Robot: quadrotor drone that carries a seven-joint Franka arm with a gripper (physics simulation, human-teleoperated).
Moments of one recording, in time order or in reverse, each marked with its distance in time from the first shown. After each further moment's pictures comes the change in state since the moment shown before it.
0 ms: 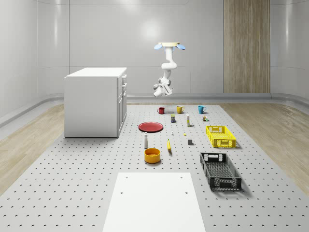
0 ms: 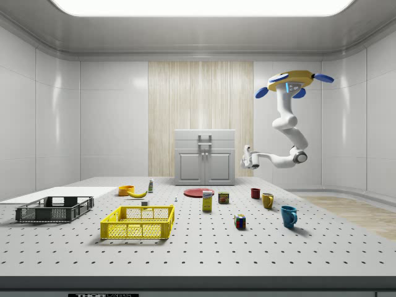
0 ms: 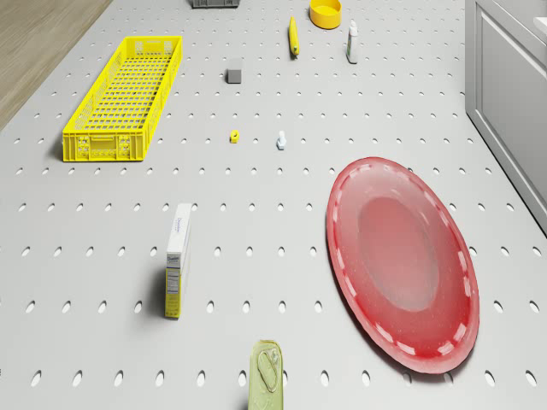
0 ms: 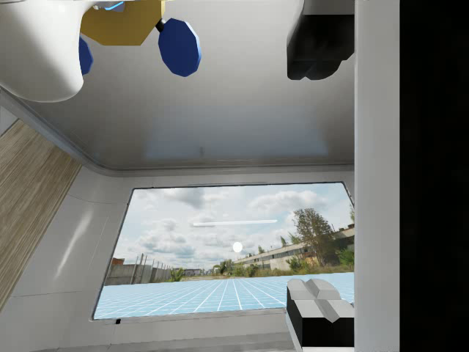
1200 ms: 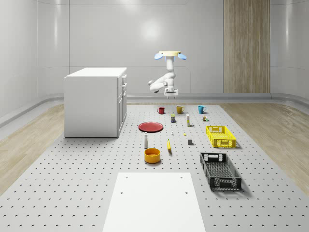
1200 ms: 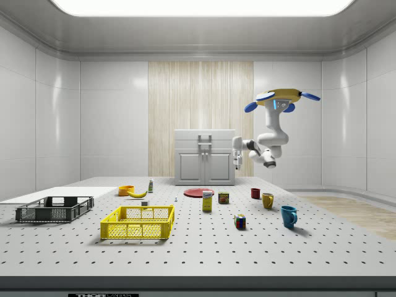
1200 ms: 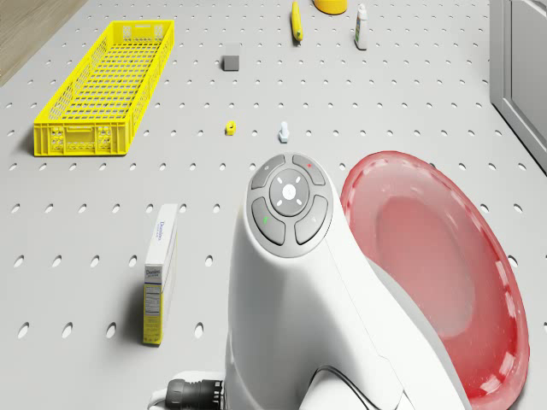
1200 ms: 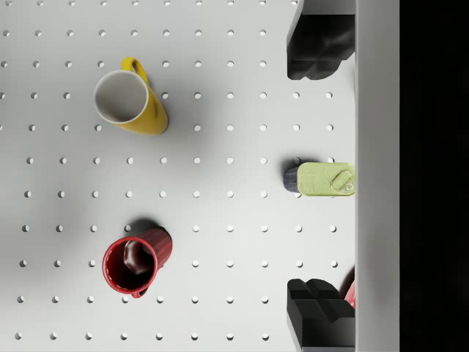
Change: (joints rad) arm -0.801 -0.267 0.676 -0.588 -1.154 -0.259 0.625
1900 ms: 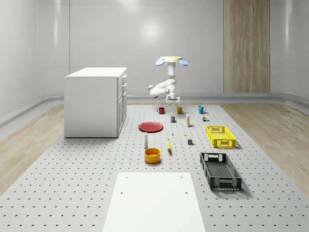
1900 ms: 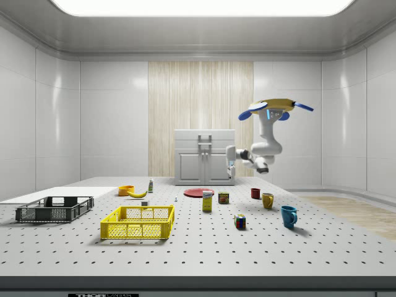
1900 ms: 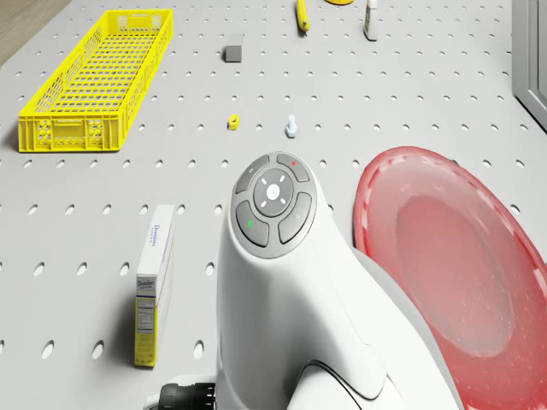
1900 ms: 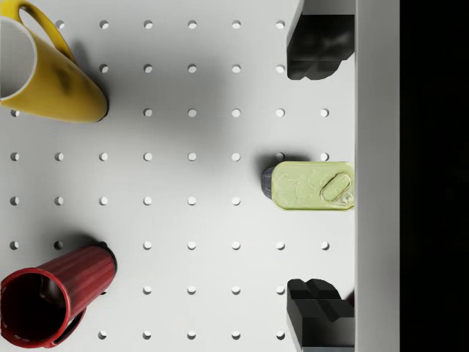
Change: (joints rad) arm -0.057 -0.081 0.039 0.003 0.027 0.048 0.046
